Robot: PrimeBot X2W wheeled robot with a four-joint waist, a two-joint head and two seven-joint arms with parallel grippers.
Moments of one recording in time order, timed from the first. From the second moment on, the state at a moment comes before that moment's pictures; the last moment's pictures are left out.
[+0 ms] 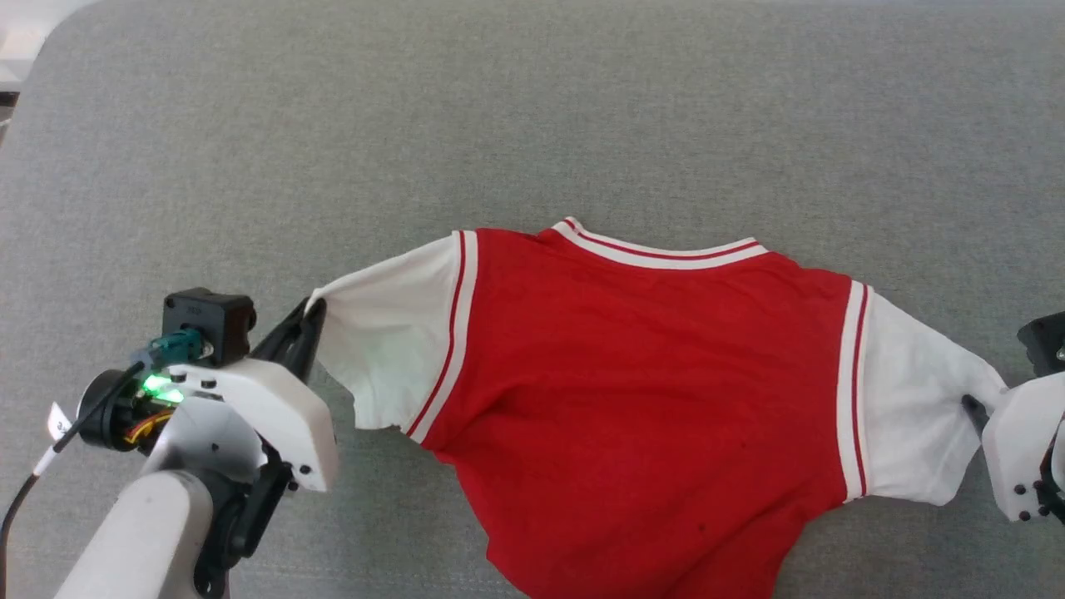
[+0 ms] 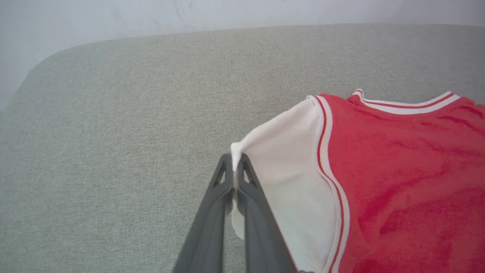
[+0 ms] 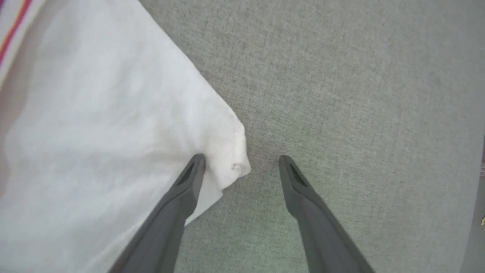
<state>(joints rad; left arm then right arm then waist) -0.23 0.47 -0.28 -0.14 -0.46 0.13 0.36 -0.19 -0.49 0.04 0.20 0.21 0.13 0.60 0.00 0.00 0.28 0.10</state>
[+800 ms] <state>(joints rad) -0.25 0.50 -0.17 -0.24 -0.45 0.15 0.21 -0.40 -0.63 0.06 0.03 0.17 0.13 0.37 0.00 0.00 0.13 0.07</state>
